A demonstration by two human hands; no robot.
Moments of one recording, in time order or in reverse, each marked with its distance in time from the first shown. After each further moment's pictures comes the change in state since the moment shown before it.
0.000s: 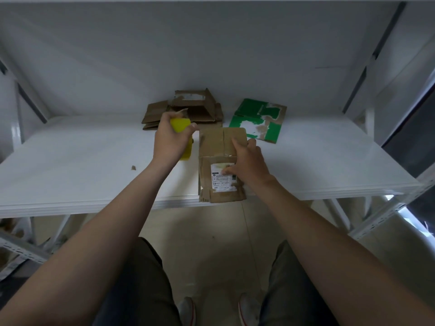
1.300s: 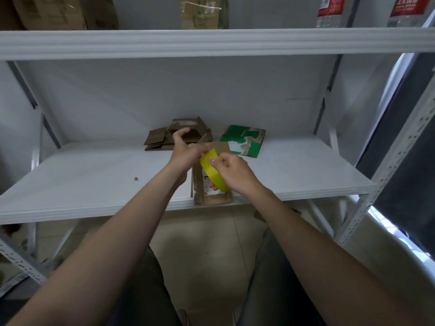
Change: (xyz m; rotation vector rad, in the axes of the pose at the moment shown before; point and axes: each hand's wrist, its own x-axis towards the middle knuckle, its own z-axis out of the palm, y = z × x) left_hand -0.116 0.077 0.001 -0.304 -0.207 -0.080; right_hand -0.133 -0.047 -0.087 0.697 -0.071 -0.097
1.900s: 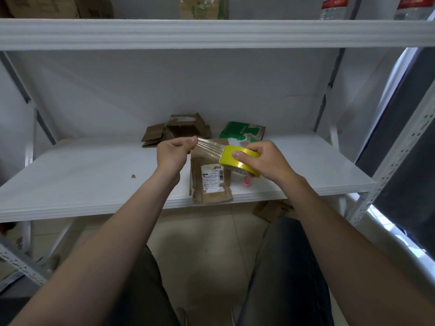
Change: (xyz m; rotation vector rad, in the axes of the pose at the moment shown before) left_hand 0.012 -0.022 -0.015 -0.058 0.198 0.030; right_hand 0.001 0.022 -0.067 -0.124 0.126 -0.099
